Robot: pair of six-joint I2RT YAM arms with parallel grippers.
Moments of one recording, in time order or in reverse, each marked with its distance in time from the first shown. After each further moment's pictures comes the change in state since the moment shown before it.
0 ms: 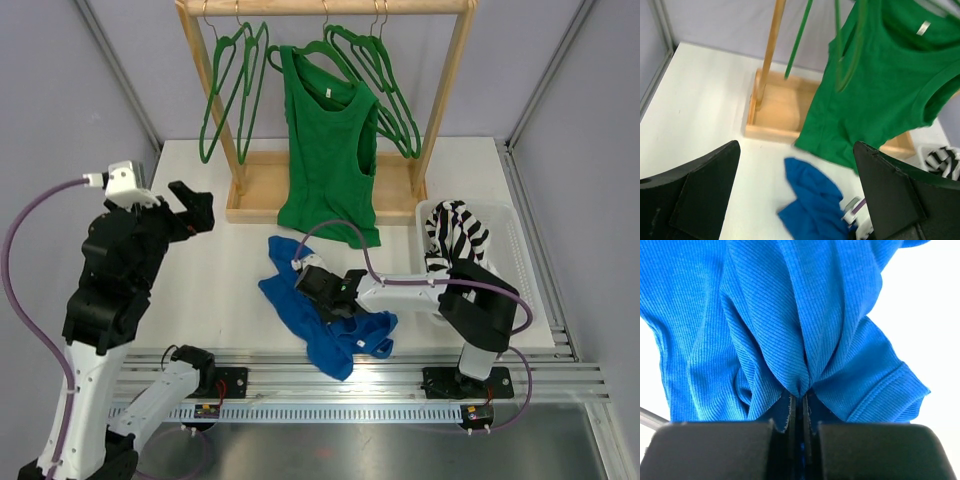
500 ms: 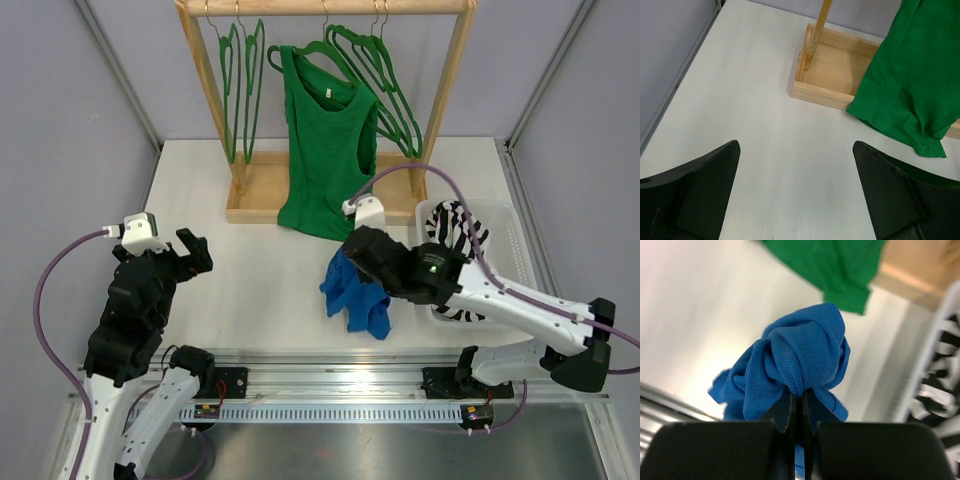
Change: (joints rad) left arm 0.000 -0.315 -0.421 -0.012 -0.148 0.044; right arm -0.006 -0.492 0.217 -0.401 0.324 0.033
